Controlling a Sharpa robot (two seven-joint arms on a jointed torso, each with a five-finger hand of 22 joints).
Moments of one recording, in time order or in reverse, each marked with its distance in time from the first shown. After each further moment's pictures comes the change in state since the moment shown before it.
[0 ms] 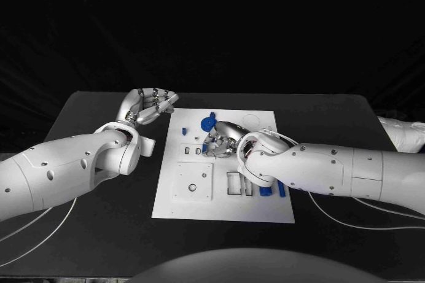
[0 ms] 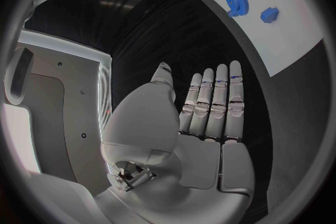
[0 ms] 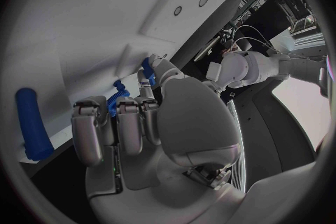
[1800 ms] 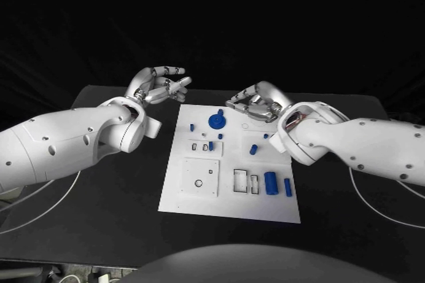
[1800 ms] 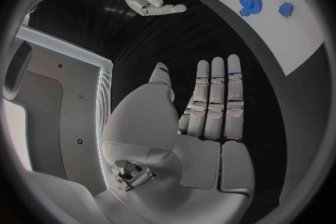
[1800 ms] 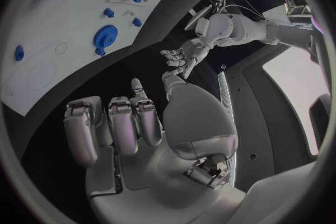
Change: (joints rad) left arm 0.111 -0.015 0.000 0.022 -0.095 0.123 -0.166; left_hand -0.040 -0.011 -0.058 0.000 0.008 -0.274 -0.052 -0.063 -0.048 0.219 -0.070 0.103 0.089 0.178 -0.076 0.097 0.092 0.000 0.134 -0.064 0.104 0.048; right arm 0.156 -0.245 -0.001 0.175 0.283 -0.127 0.211; right_hand -0.239 0.097 -0.095 0.238 -0.007 -0.235 0.082 0.002 -0.034 -0.001 0.077 0.000 0.000 0.000 0.089 0.000 -0.001 0.000 -0.004 0.093 0.000 0.000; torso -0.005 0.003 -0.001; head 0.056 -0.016
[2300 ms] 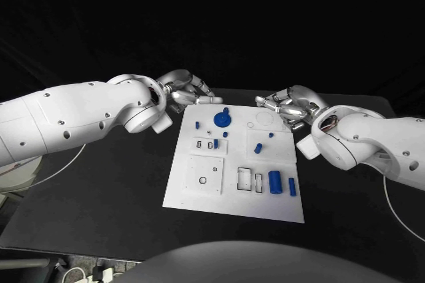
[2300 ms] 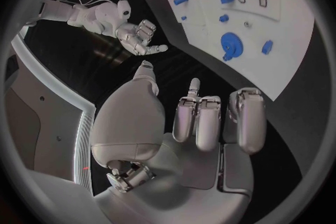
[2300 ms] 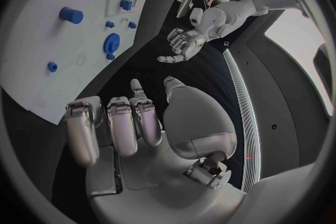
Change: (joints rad) left arm 0.104 0.041 -0.024 0.044 -0.331 0.308 -0.431; left_hand -0.157 -0.144 0.048 0.001 0.015 0.127 0.001 0.173 0.024 0.169 -0.013 1.380 1.116 0.351 -0.059 1.099 1.000 -0.161 0.414 -0.089 1.105 1.114; right arm 0.013 -0.139 -0.013 0.066 0.295 0.099 0.069; right_hand -0.035 0.035 -0.046 0.016 0.007 -0.011 0.004 0.006 0.002 0.000 0.007 0.000 0.000 0.000 0.007 0.000 0.000 0.000 0.004 0.003 0.000 0.000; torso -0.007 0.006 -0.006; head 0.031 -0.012
